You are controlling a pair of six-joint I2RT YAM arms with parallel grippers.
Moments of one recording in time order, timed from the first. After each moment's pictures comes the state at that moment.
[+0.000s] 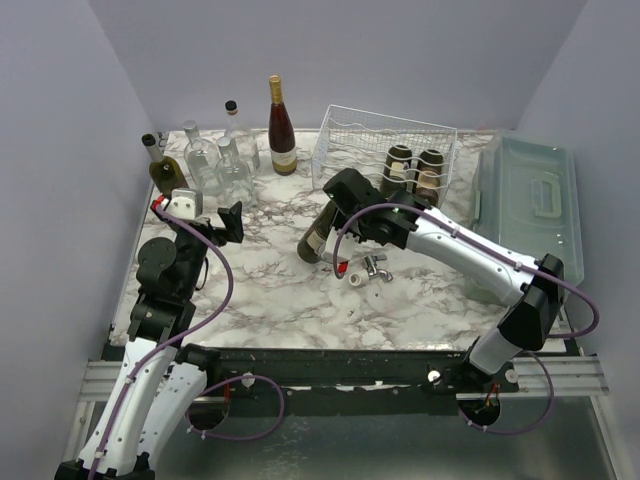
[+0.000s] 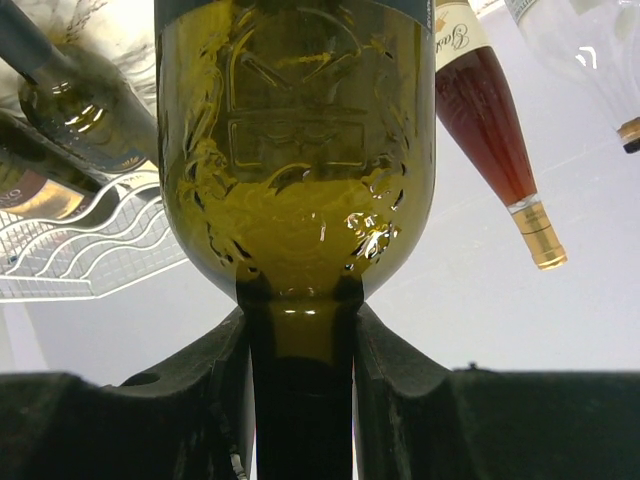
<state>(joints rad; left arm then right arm) -0.25 0.56 0.69 -0.04 -0.08 -0.04 0.92 1.62 1.57 -0.82 0.41 -2.06</state>
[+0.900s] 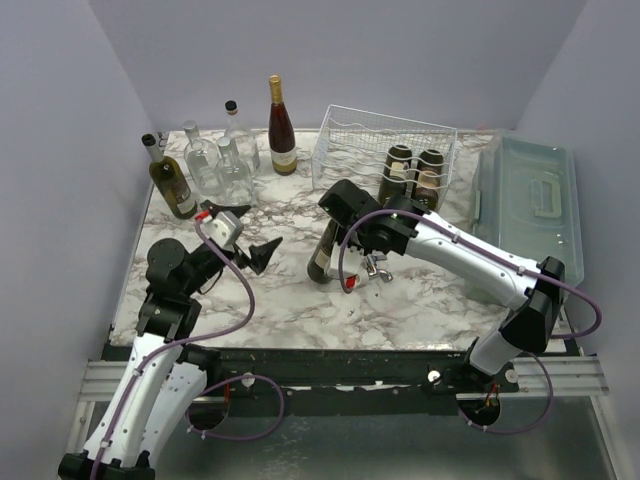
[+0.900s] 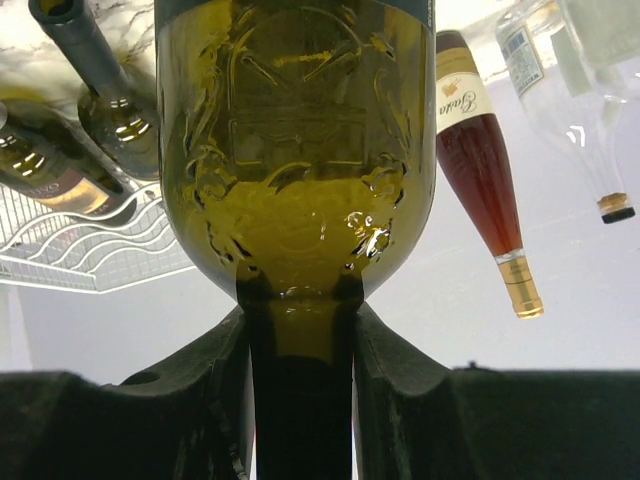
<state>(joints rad) -0.25 0.58 0.64 0.03 0.45 0.07 0.98 1.62 1.60 -0.99 0.43 -2.08</state>
